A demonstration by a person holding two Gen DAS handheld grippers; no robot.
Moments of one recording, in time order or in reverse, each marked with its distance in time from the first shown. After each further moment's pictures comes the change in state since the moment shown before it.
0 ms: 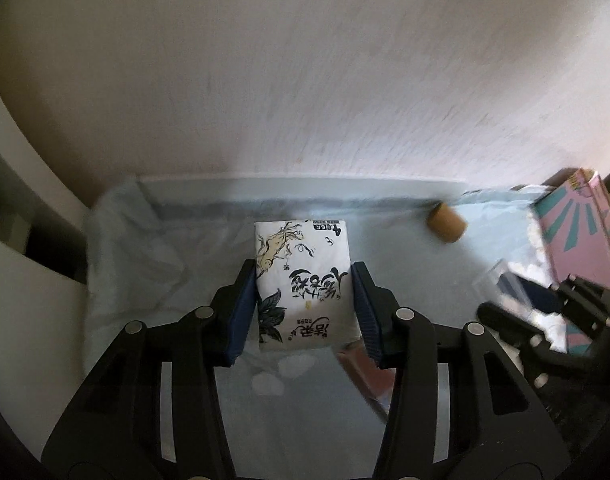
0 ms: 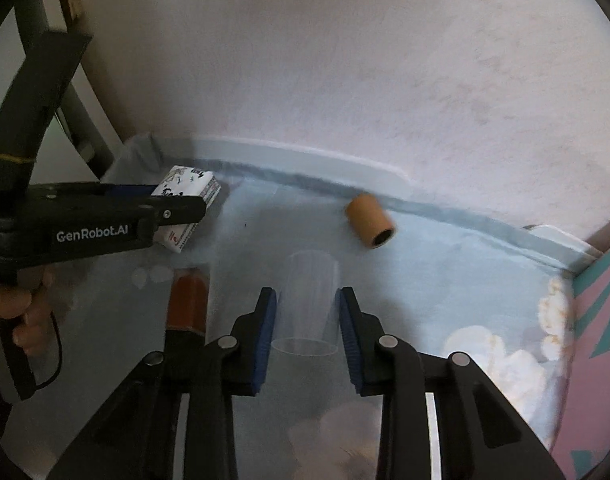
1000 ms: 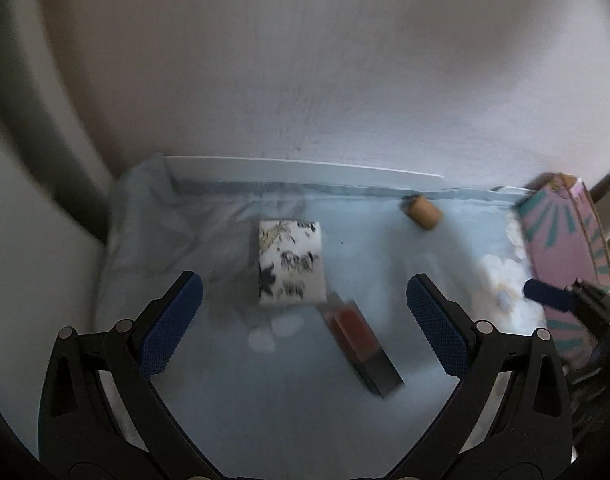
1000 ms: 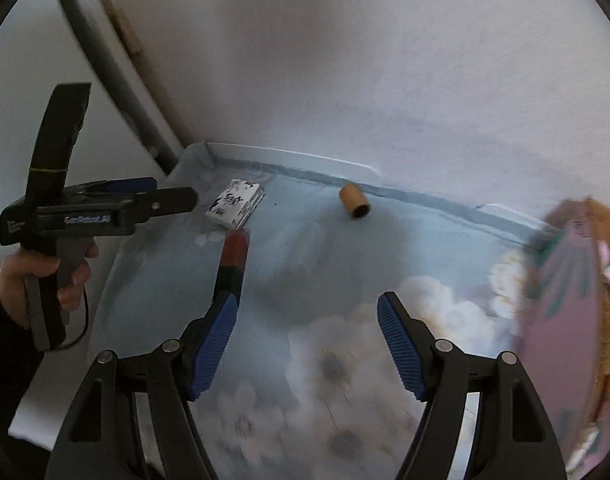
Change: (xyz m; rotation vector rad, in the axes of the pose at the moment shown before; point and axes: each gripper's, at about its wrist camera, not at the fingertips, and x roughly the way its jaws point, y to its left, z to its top) left arm -0.014 0.026 -0.004 -0.049 -0.009 -0.009; right arm -0.064 -0.027 -0.025 -0.005 0.016 0.150
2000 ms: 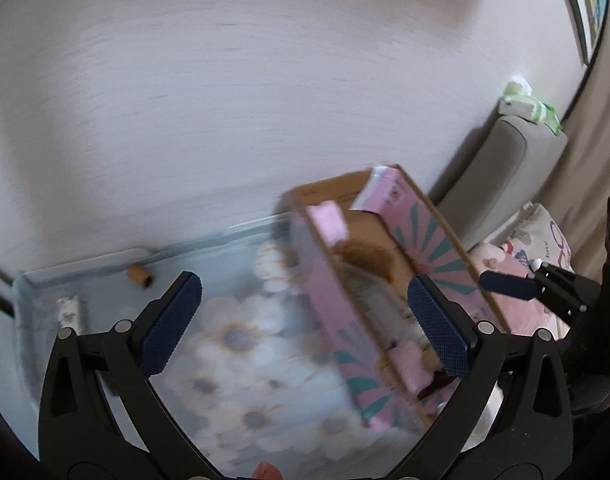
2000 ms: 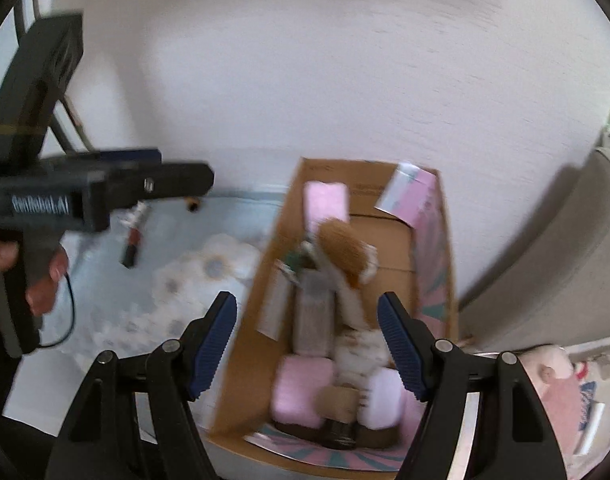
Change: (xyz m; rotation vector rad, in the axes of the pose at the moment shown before) left arm -0.105 -0.288 -0.003 0.273 -0.116 -0.168; right arm -0.213 -0.146 -0.088 0.112 -0.117 -0.197
